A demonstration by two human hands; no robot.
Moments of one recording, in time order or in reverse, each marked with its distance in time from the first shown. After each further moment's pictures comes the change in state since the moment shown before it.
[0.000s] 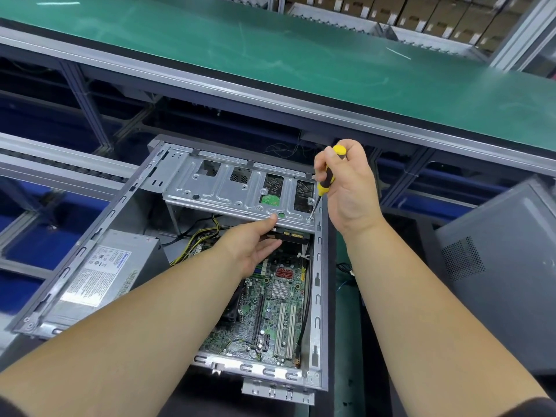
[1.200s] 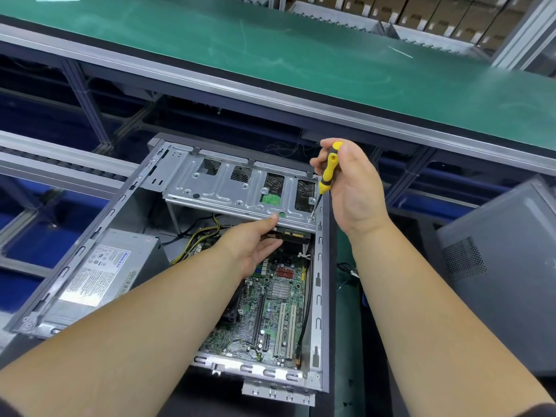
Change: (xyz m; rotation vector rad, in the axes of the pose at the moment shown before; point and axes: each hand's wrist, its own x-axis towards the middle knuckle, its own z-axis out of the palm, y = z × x) left_hand 0.000 0.001 0.002 0.006 -0.009 -0.010; right_hand 0.000 0.002 -0.005 0.020 -0.009 0.000
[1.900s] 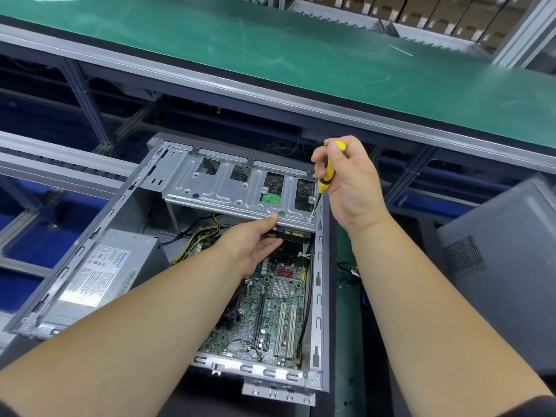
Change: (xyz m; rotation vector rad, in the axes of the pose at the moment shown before) left_hand 0.001 0.000 -0.001 -0.005 -0.007 -0.005; right_hand 0.006 0.000 0.000 -0.012 -0.046 0.012
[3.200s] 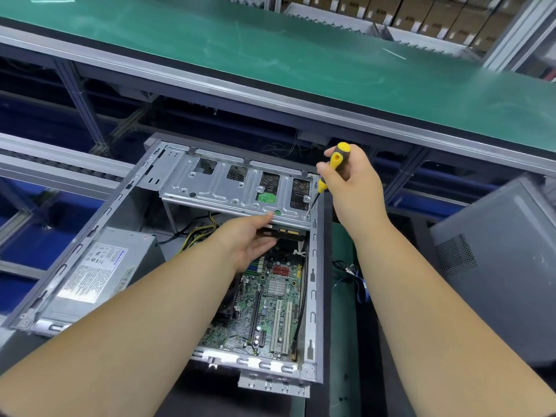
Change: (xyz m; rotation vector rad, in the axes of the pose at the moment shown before) left_hand -0.022 0.012 0.009 0.141 0.047 -0.037; right_hand -0.020 -0.011 -0.009 -0.662 0.196 -0.029
